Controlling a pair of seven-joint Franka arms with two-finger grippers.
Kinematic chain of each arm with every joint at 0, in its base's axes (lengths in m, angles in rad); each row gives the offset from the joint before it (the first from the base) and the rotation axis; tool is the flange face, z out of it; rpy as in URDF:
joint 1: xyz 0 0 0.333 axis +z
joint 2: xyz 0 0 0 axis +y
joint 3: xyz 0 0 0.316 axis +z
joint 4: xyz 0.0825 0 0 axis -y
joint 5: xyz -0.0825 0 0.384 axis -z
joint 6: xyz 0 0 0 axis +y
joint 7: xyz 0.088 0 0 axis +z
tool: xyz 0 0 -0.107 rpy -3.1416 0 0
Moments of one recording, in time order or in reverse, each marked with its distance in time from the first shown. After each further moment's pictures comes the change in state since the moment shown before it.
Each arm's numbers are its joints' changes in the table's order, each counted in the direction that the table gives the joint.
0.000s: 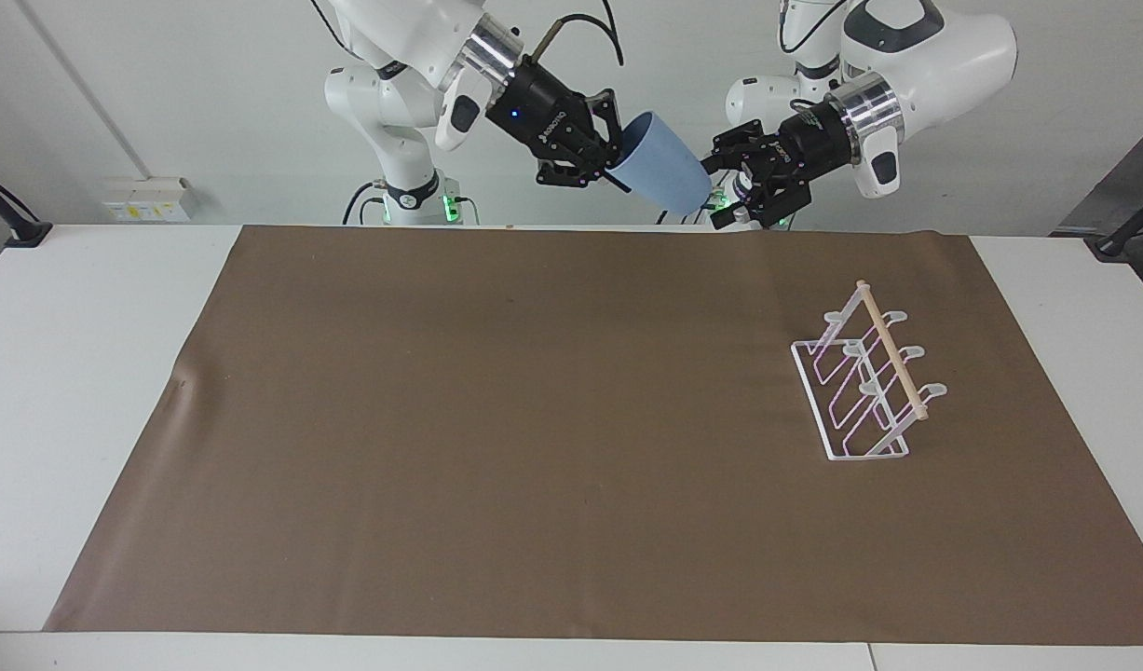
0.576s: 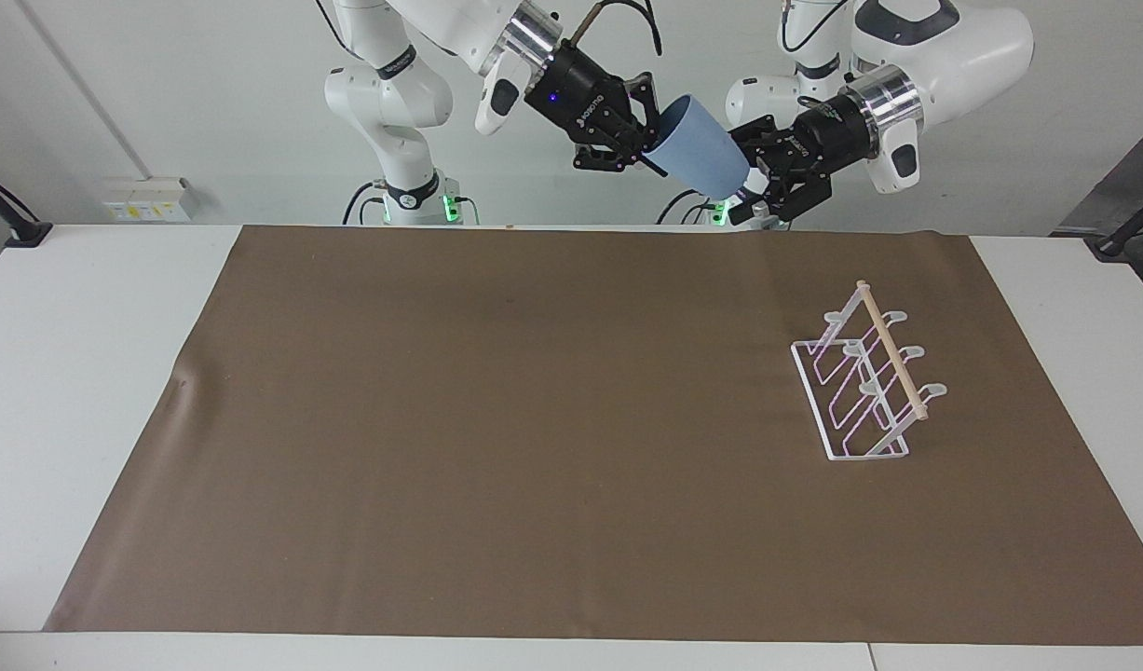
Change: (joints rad) left arm 0.001 -0.008 0.004 0.012 0.000 0.009 -0.017; right arm 0.000 0.000 0.003 0.000 -0.001 -0.014 -0.008
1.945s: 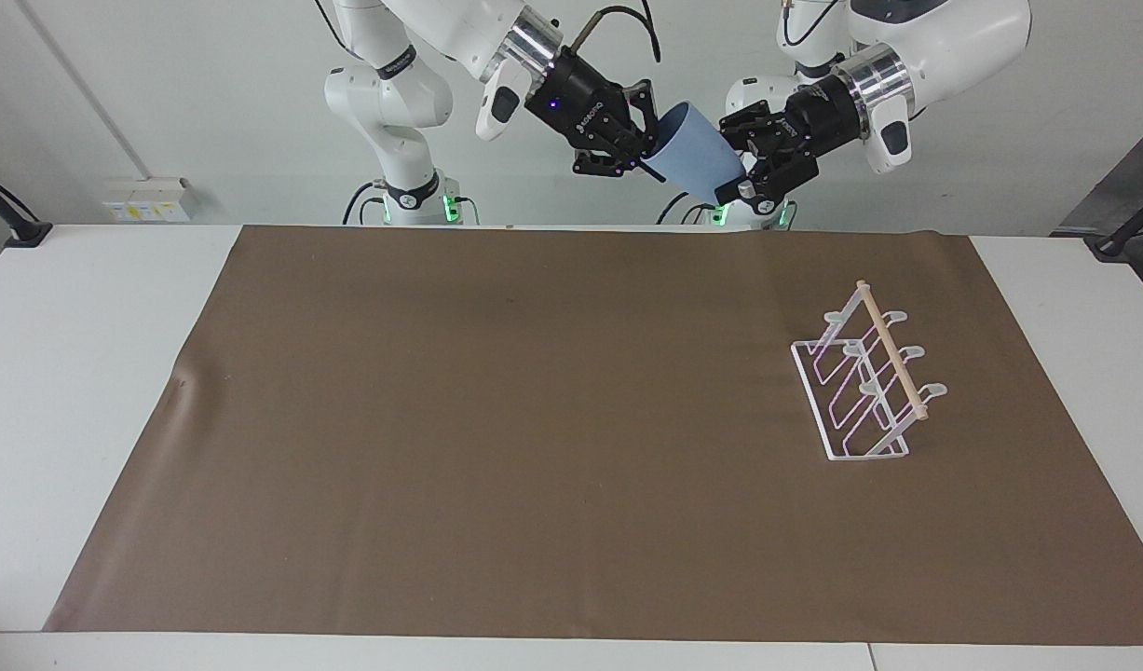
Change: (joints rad) left arm -0.002 -0.023 -0.012 0.013 -0.074 0.046 -0.008; right arm 0.000 0.000 0.000 -0.013 0.000 0.000 0.000
